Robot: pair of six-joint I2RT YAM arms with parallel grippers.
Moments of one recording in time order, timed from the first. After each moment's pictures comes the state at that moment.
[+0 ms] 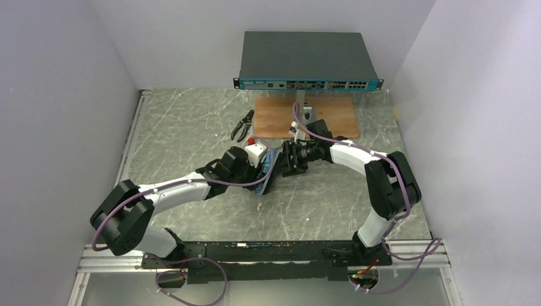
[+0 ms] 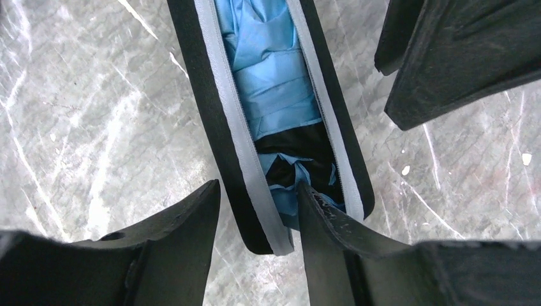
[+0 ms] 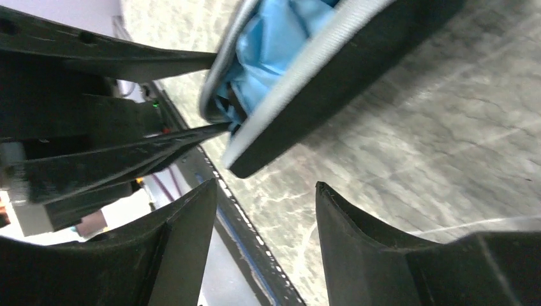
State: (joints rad) left arm -0.77 1.42 0.73 0.02 0.01 -0.12; right arm 0.41 1.69 0.99 -0.26 -0.83 0.45
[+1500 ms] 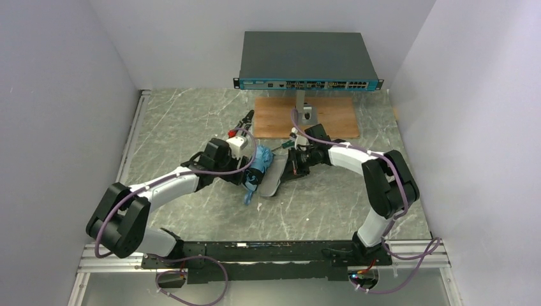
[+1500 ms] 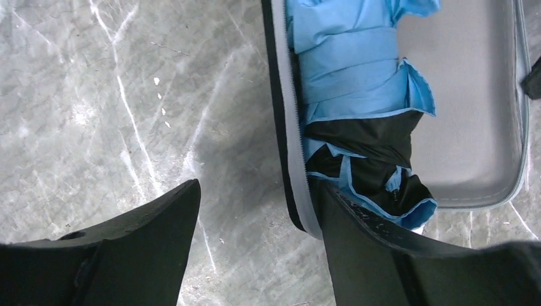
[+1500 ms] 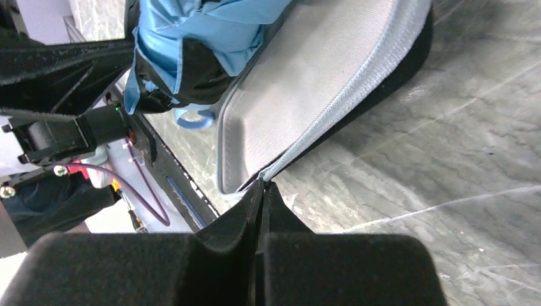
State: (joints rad) left arm -0.56 1.39 0.71 -0.08 0.07 -0.07; right arm 0.42 1.72 0.97 -0.30 -0.72 0.39
